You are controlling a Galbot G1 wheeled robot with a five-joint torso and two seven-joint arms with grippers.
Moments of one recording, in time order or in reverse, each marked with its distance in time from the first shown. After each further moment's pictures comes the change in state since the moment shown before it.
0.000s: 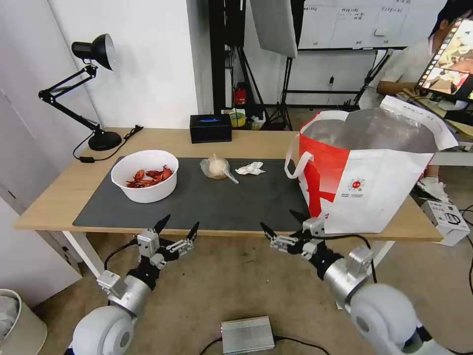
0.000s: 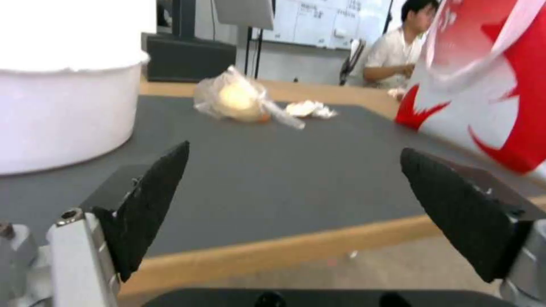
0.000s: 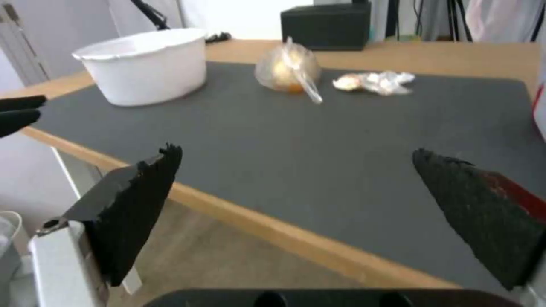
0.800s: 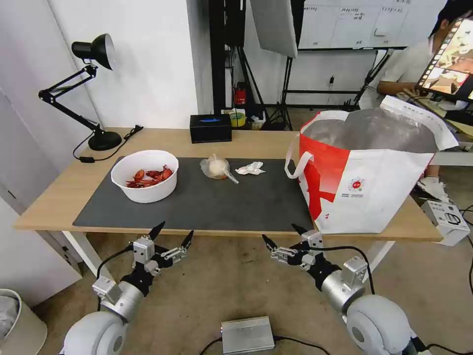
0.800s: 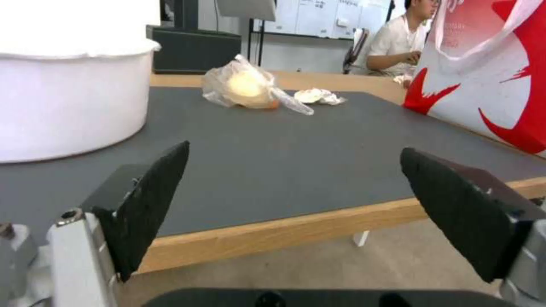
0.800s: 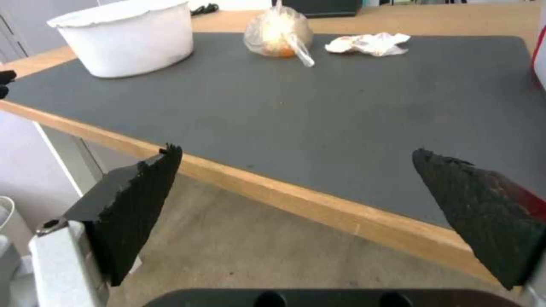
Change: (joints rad) left arm 0.017 0.009 -0.029 0.017 0.008 -0.008 0.027; right arm -0.020 -0.002 -0.009 -0.006 0.002 -0.041 0.032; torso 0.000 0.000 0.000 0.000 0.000
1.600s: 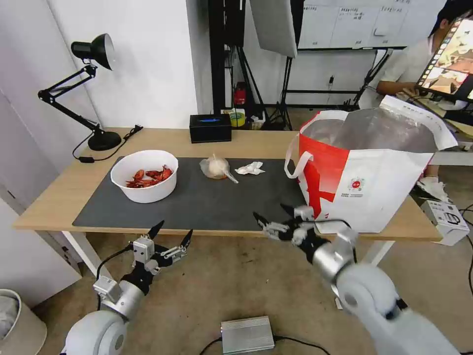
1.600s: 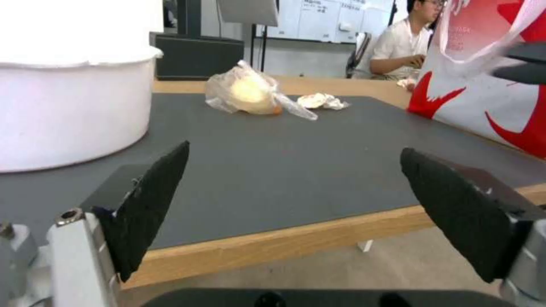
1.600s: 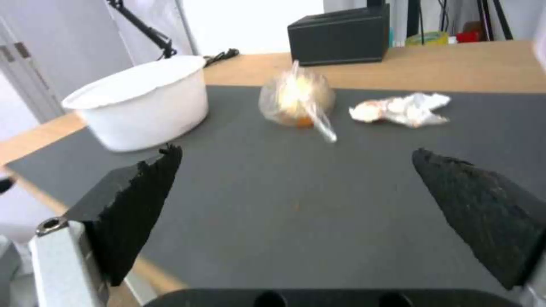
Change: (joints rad) left arm -0.019 -0.021 0.007 0.011 0.023 -0.011 -0.002; right arm 0.433 -0.069 -0.216 -0.184 0.267 -0.019 0.101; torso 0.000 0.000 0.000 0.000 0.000
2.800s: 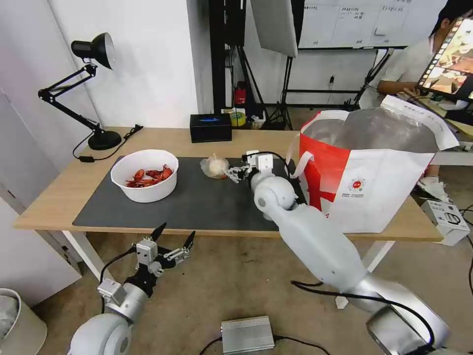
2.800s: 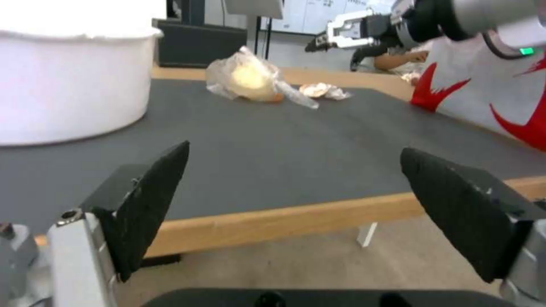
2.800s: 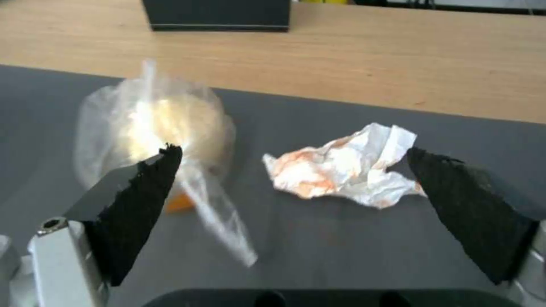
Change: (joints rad) left arm 0.014 -0.031 0.006 0.010 0.023 0.003 -0.004; right arm 0.660 0.366 -0.345 -0.619 0.053 -0.256 0.552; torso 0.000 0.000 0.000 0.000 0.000
